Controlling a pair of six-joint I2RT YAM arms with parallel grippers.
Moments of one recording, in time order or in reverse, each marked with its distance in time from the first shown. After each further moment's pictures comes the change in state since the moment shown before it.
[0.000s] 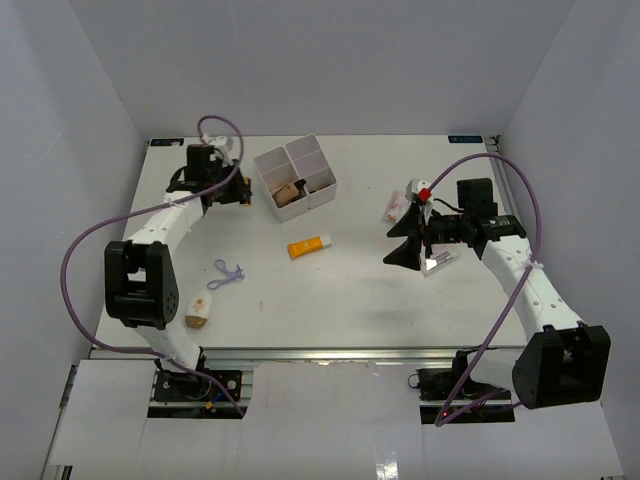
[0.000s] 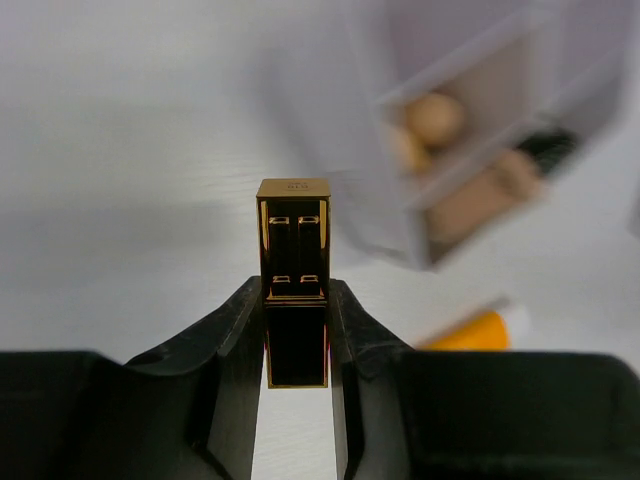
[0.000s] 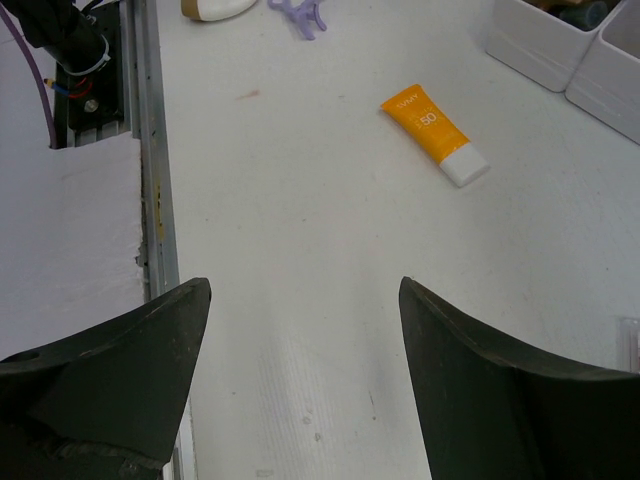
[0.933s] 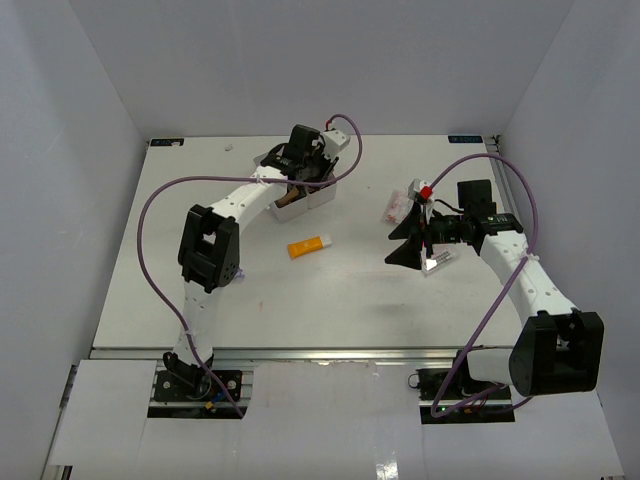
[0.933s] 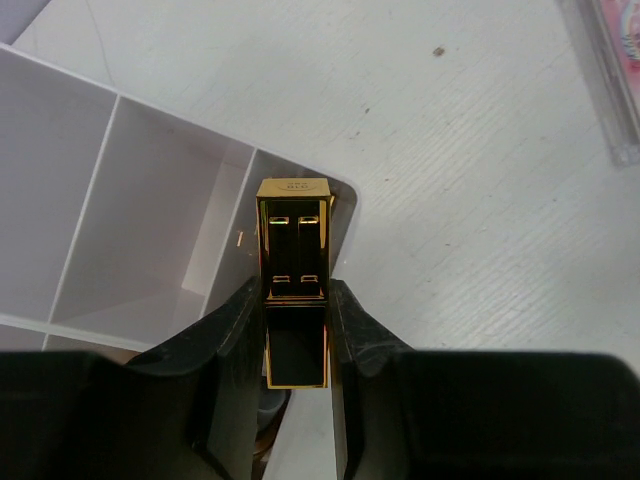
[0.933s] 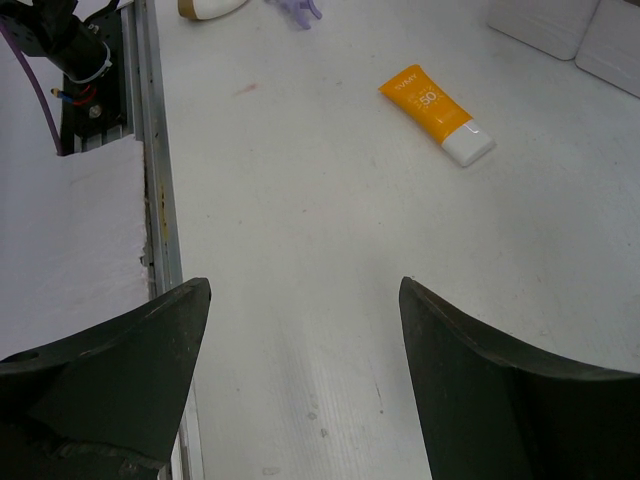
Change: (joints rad) left arm -0.482 0.457 0.640 -0.107 -0.112 0.542; right arm -0.048 0.056 -0.018 0.005 -0.029 0.002
